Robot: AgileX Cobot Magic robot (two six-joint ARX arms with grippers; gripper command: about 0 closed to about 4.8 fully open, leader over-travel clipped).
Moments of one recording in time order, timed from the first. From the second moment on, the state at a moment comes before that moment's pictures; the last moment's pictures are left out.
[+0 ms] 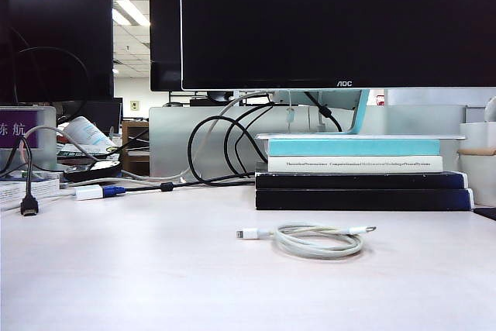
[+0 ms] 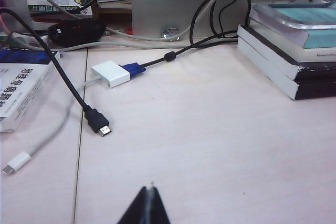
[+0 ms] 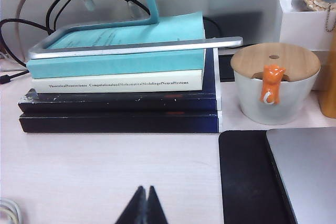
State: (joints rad) left arm -0.03 0.00 0.01 -0.14 0.24 0.00; right arm 0.22 0.01 0.01 -0.07 0.08 0.13
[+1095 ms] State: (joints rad) left arm -0.03 0.21 0.35 -0.04 0.38 -0.19; right arm 0.33 0.09 0.20 -0.06 0.19 0.11
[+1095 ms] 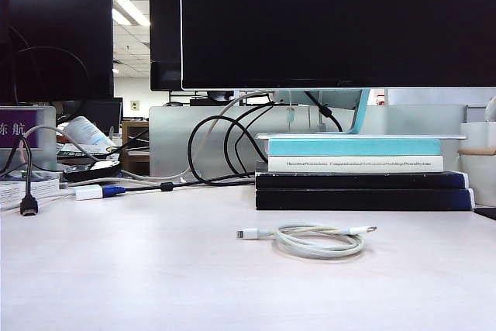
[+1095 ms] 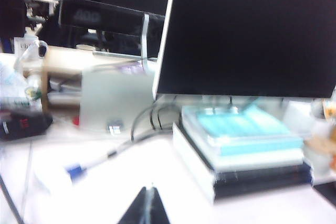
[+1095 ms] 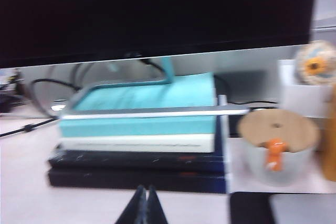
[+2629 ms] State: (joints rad) left arm -0.51 1.38 0.98 -0.44 0.30 0.60; right arm 0.32 1.15 0.91 -0.63 -0.37 -0.03
